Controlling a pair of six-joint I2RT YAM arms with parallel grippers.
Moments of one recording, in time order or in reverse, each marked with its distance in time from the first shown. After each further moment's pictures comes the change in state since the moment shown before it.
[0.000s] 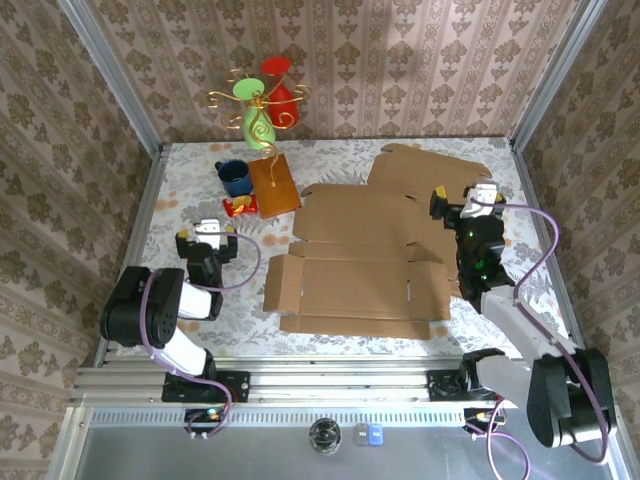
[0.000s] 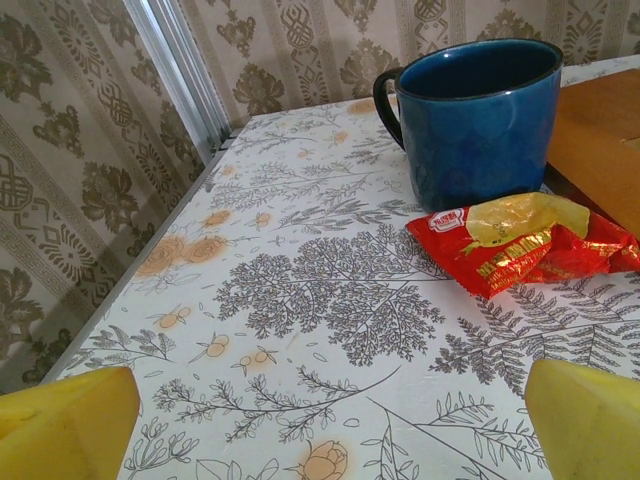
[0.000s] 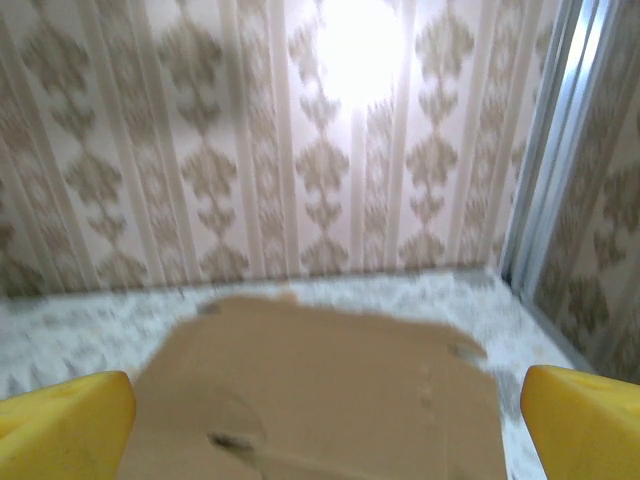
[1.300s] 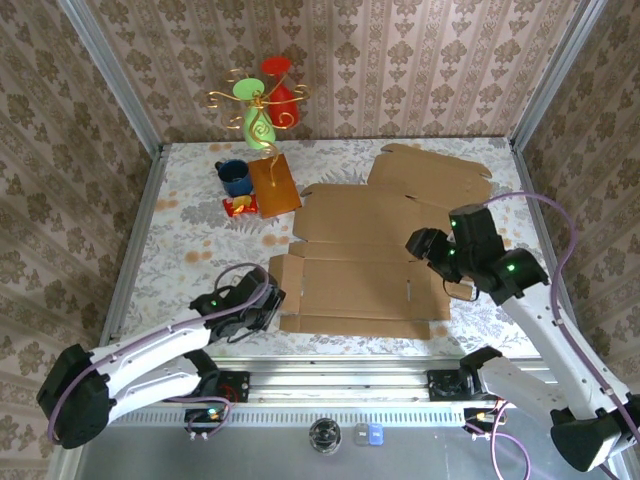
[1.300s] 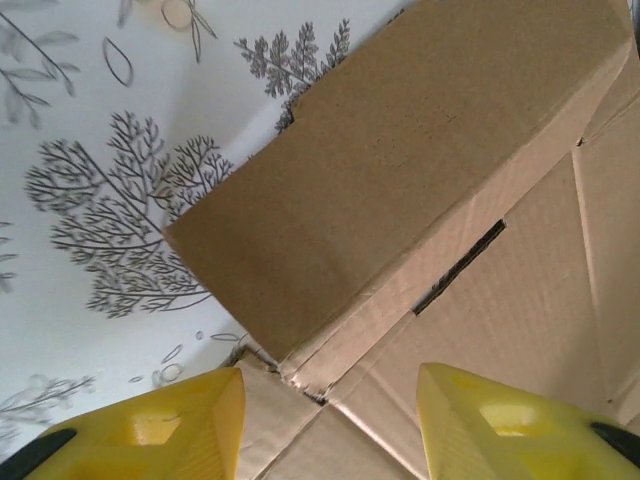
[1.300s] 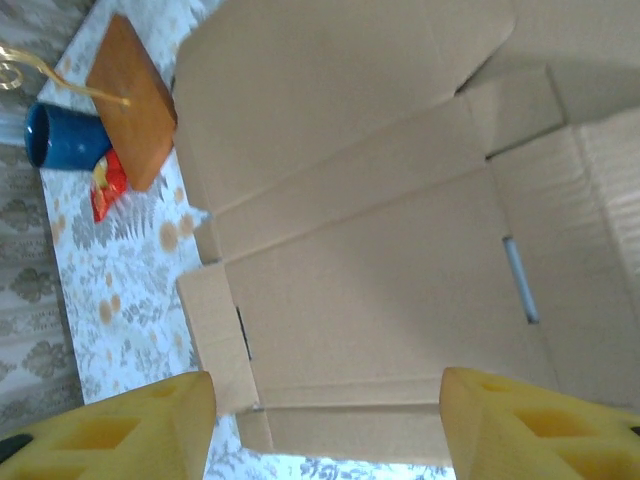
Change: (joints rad) left arm -0.735 -0.623 0.174 -1.565 0.187 -1.889; right arm 0.234 -0.112 0.425 -1.378 -0.409 0.940
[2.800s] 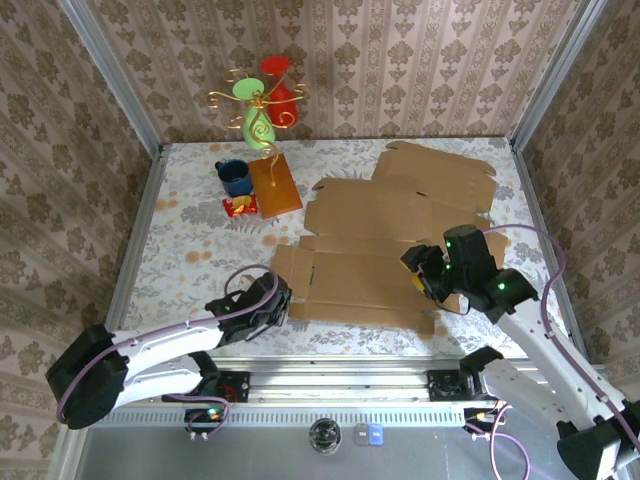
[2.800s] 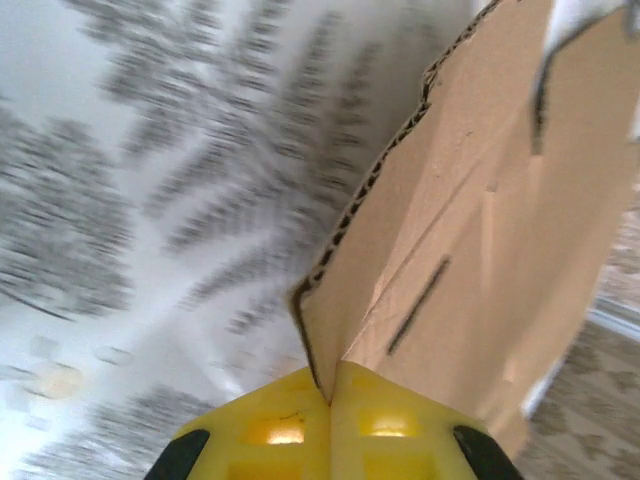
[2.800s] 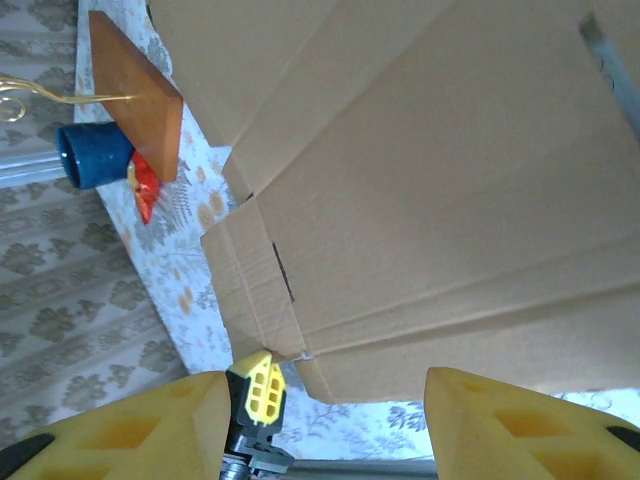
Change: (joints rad) left arm -0.064 0.113 -0.019 0.309 -0.135 -0.188; right arm 0.029 -0.111 -0.206 0.141 -0.106 0.389
